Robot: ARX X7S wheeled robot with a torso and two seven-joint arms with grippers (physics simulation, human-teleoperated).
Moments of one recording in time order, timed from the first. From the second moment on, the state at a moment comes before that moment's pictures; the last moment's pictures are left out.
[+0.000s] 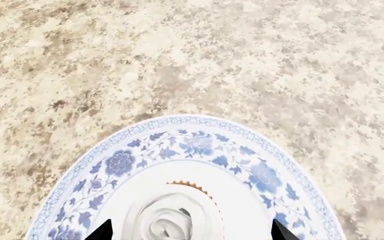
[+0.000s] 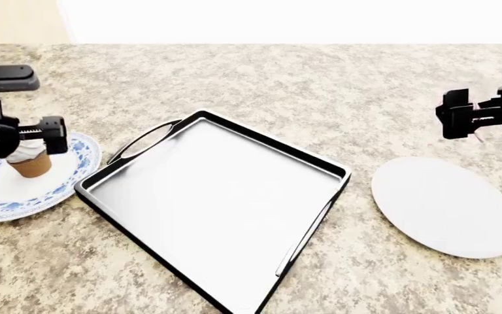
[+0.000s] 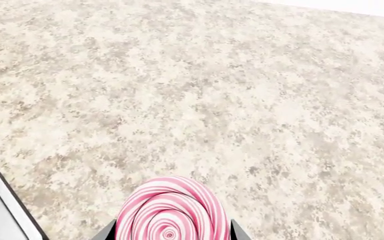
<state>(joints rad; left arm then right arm) -1.59 -0.47 0.24 -1.31 0.00 -0.92 0.25 1.50 0.82 -0.60 0.37 0.88 1.33 -0.08</state>
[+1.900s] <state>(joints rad) -1.57 -0.37 0.35 -0.61 -0.01 -1.20 0.44 1.45 0.60 -0.61 0.00 1.09 1.40 0.04</state>
